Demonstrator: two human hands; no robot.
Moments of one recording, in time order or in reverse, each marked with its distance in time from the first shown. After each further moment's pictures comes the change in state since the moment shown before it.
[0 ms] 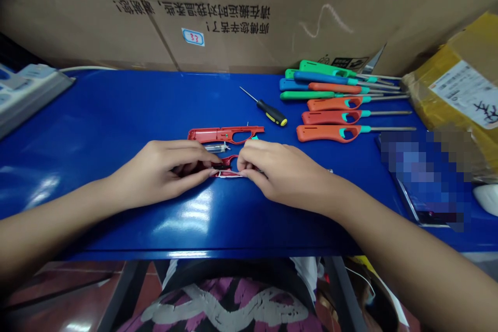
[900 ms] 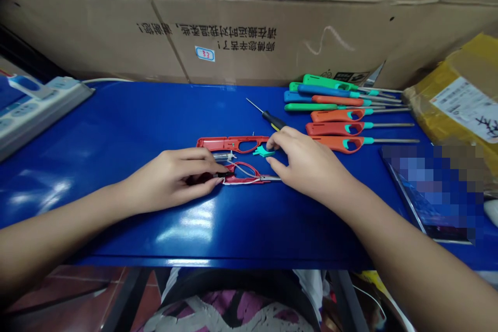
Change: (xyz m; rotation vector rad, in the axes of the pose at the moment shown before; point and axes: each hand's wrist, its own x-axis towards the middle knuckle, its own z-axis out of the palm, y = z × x) left_hand -0.005 -0.008 0.001 -0.011 -0.023 0.024; right_hand -0.001 0.027 -0.009 -0.248 0.258 0.243
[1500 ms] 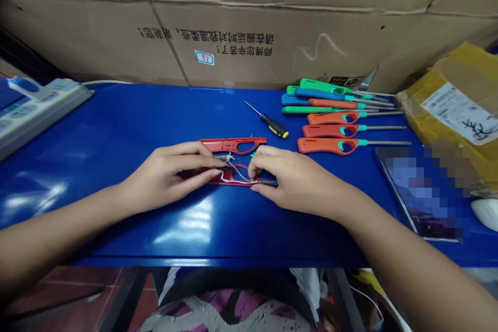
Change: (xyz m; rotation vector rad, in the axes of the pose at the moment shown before) left_hand 0.004 0.003 -0.001 -0.047 0.172 0.036; right_hand -0.009 -0.019 -0.009 0.249 -0.285 -0.211
